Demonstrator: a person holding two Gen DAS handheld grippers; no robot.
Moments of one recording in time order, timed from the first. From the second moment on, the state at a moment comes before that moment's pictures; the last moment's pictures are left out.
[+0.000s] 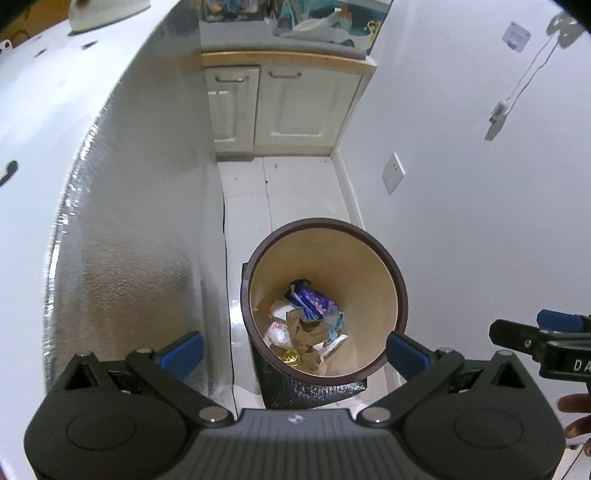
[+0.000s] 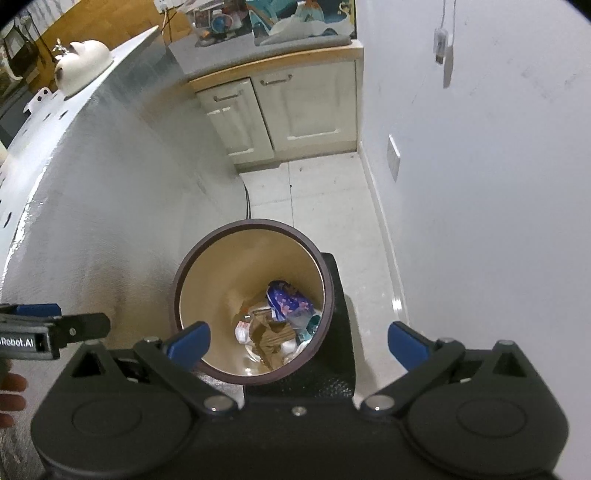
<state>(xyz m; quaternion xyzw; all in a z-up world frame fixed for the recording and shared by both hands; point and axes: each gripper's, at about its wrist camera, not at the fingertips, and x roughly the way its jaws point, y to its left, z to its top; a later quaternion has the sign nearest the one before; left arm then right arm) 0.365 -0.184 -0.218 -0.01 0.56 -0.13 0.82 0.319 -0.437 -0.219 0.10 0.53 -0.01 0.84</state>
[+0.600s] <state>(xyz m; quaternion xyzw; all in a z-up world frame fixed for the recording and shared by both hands) 0.306 -0.143 -0.126 -0.01 0.47 -0.16 0.87 0.261 -0.408 -0.145 0.08 0.45 -0.03 0.89</state>
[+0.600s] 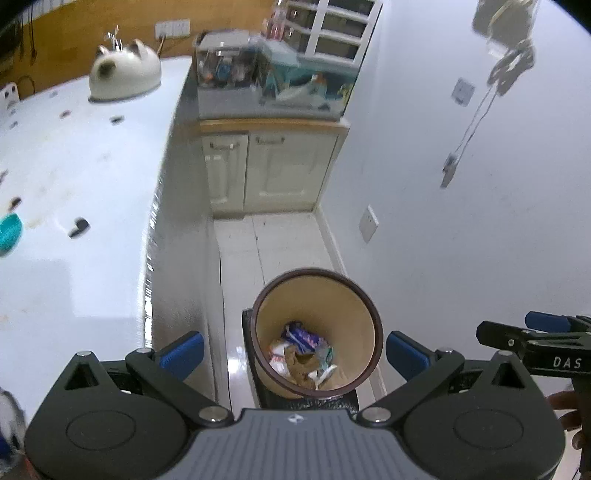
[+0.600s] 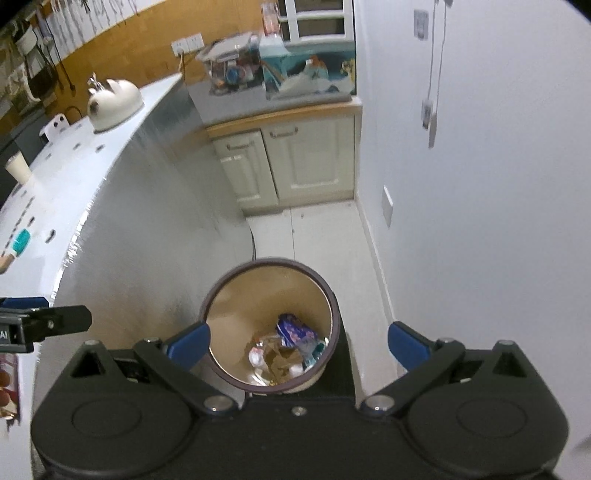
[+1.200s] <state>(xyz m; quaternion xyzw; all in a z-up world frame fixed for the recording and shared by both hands) 0.244 -0.031 -0.044 -0.03 0.37 -0.15 0.92 0.201 -0.312 -0.069 0.06 0.36 -0.02 0.93</state>
